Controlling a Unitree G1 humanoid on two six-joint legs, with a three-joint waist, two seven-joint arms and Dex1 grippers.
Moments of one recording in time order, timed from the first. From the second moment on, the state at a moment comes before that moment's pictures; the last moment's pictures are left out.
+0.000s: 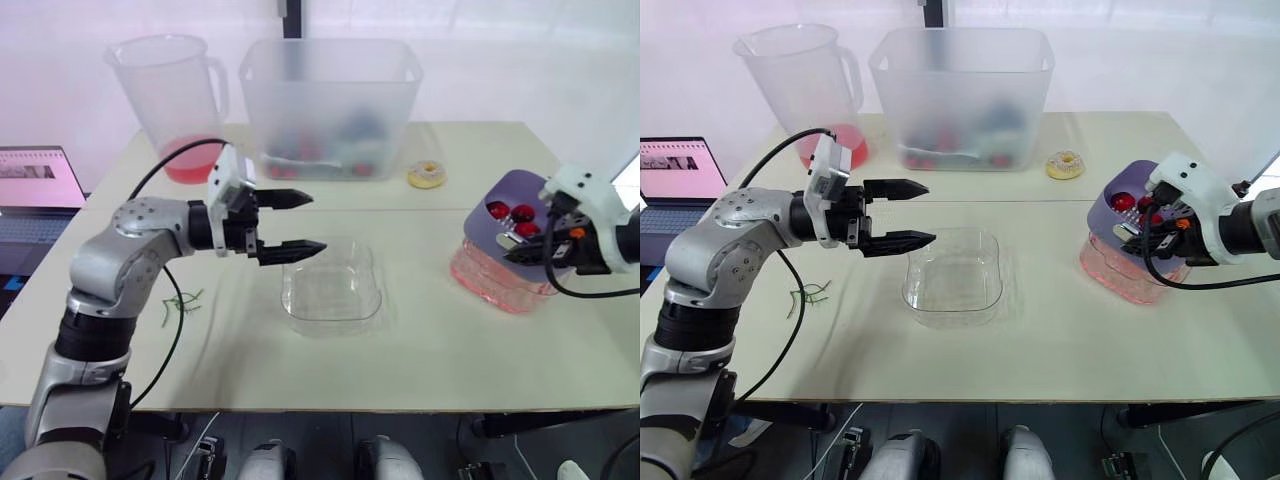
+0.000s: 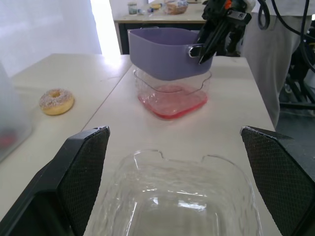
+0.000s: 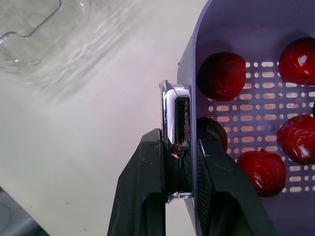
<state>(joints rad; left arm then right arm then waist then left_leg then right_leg) -0.75 0.65 -0.02 -0.18 -0.62 0.62 -1.08 -0.61 -1.38 -0.08 -0.21 0.50 1.19 1.09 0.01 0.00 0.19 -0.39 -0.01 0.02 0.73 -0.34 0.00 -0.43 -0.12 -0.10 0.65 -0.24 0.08</state>
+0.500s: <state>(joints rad) -0.75 0.66 -0.02 -0.18 -0.62 0.62 -1.09 -0.58 -1.33 -0.19 -0.12 0.58 1.25 1.04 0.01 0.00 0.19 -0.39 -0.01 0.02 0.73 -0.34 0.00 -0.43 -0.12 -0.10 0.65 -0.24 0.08</state>
